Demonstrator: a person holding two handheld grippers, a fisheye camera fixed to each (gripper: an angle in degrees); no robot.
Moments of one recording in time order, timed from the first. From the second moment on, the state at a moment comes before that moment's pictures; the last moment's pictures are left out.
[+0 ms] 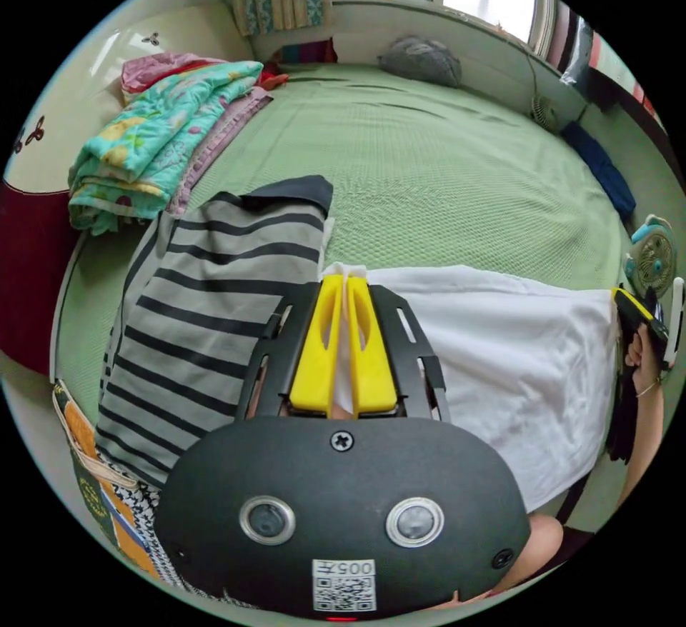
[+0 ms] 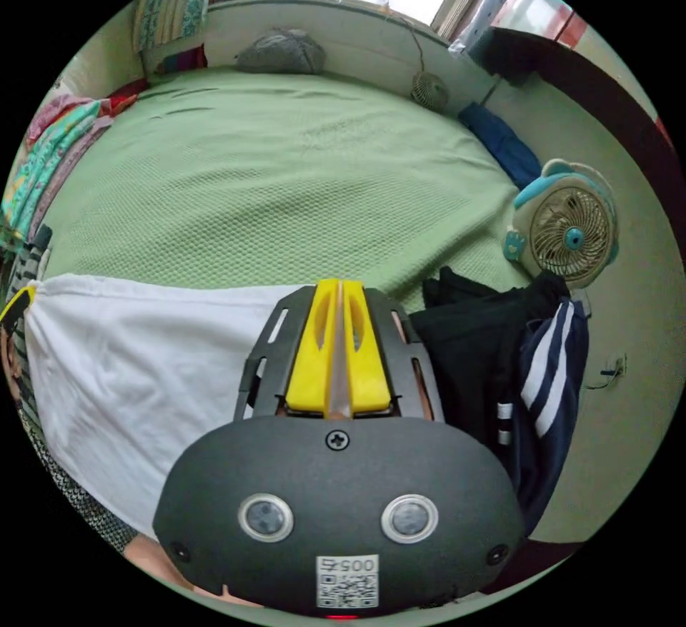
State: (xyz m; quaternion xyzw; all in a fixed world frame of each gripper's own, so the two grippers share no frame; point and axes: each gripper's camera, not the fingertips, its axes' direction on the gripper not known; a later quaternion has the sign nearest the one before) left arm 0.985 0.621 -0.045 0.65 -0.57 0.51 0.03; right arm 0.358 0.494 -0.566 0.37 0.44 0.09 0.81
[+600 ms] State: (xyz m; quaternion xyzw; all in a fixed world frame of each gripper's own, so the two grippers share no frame) left arm 0.795 0.666 -0.116 0.59 -0.56 0.58 0.06; right arm 0.327 0.708 -0.519 0.37 0.39 0.06 0.84
